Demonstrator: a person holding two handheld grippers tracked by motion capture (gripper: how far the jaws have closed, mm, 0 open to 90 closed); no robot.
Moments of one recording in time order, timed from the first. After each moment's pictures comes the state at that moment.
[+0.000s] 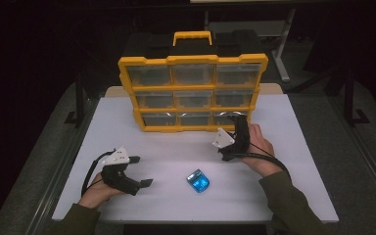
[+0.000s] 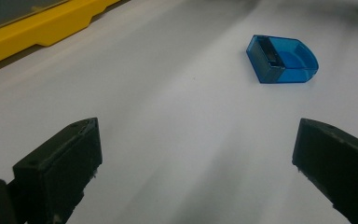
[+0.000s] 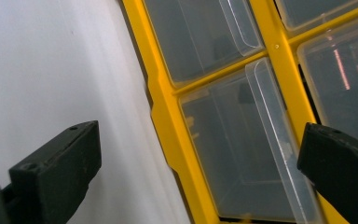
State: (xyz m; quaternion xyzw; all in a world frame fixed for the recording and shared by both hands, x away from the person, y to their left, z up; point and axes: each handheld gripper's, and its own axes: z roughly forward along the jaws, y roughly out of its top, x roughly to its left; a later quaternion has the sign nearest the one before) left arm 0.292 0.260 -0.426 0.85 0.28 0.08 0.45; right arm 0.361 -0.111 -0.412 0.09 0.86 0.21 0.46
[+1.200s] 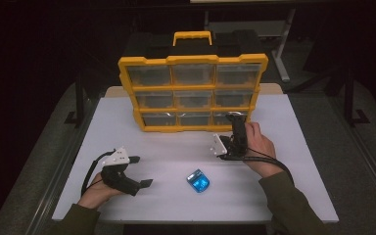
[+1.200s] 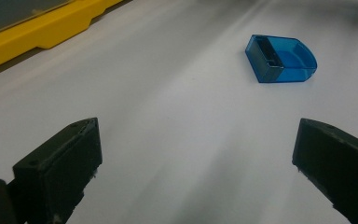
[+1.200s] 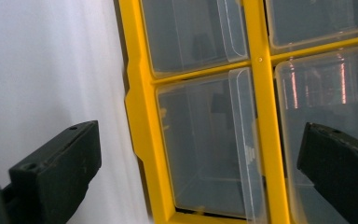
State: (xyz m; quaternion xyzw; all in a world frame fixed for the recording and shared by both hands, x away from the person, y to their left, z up) left arm 0.290 0.259 -0.425 0.85 0.28 0.08 0.45; right arm 0.353 -0.103 -0.416 0.01 0.84 0.13 0.53
